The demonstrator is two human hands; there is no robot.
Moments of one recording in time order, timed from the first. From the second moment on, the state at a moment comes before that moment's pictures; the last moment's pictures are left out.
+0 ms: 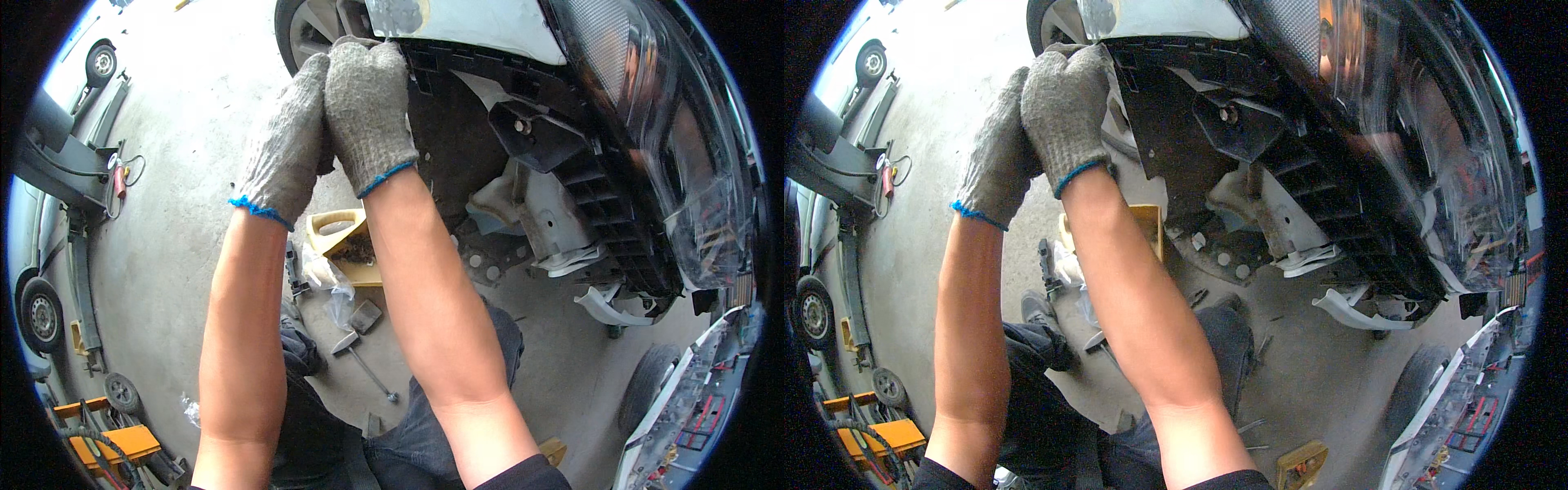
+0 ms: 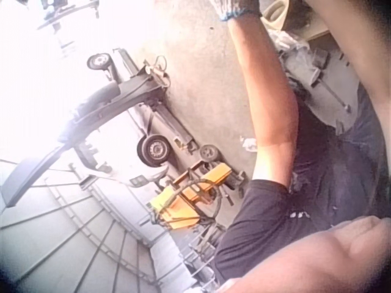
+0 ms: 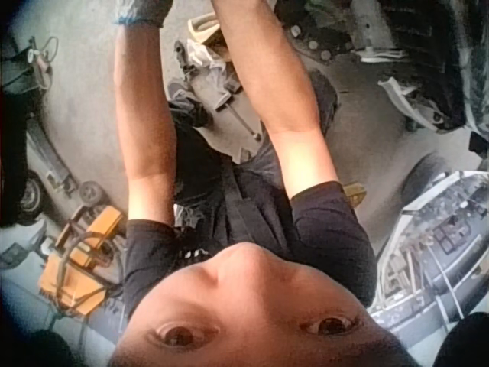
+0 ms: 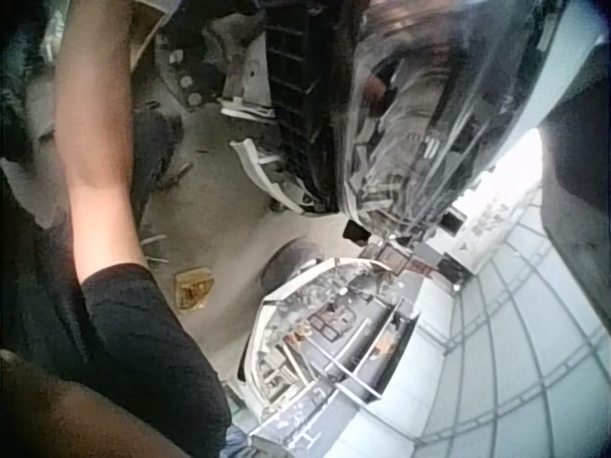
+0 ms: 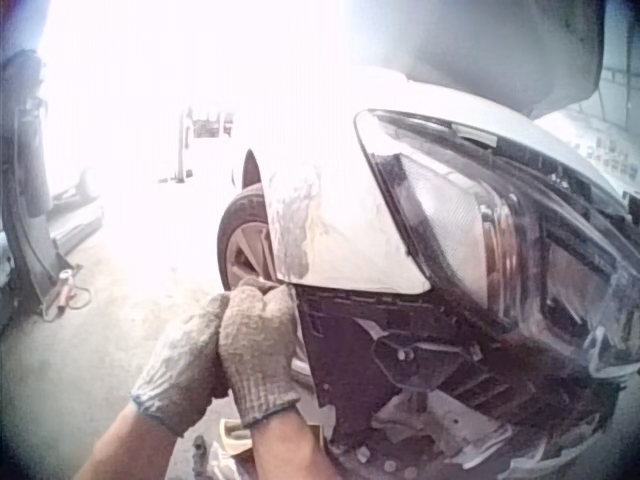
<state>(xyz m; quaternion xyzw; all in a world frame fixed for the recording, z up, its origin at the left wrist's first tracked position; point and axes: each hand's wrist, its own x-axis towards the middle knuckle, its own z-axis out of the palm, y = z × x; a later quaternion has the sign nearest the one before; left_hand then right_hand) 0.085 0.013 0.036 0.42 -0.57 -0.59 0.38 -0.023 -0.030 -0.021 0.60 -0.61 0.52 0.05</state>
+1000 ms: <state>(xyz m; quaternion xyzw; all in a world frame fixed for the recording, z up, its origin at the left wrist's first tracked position) 0.082 0.015 0.030 0.41 -0.61 -0.51 0.45 -0.027 -0.023 -0.015 0.58 -0.58 0.56 -0.06</state>
